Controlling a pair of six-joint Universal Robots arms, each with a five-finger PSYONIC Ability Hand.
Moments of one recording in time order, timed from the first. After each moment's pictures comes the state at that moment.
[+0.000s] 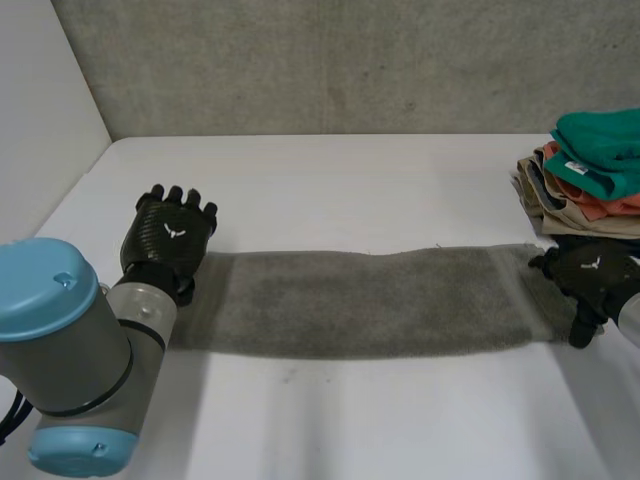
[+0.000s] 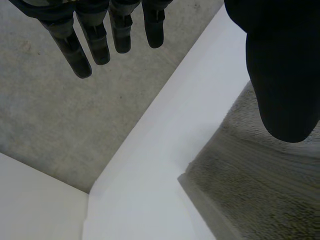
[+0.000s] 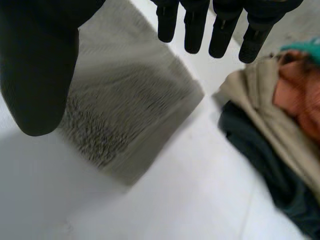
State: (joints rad) left arm 4.21 -1.83 -1.81 3.54 -1.78 3.78; right arm 1.46 -1.21 1.80 -0.09 1.19 2.34; left_hand 0.19 0.21 0.21 0.21 0.05; right_hand 0.27 0.28 0.28 0.28 0.11
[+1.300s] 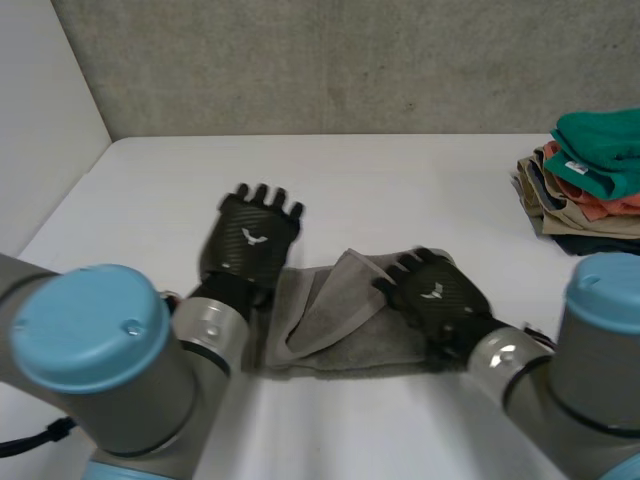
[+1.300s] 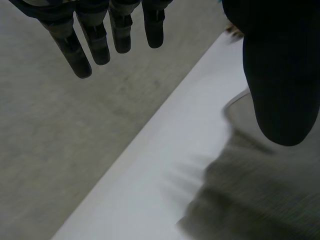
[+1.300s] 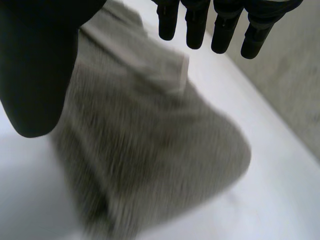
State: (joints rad) left arm 3.97 -1.91 -1.69 3.54 -1.75 3.64; right arm 1.99 -1.27 1.86 -0.19 1.30 2.54; left_hand 0.19 0.21 0.21 0.21 0.05; right_hand 0.24 0.21 0.22 0.22 0.05
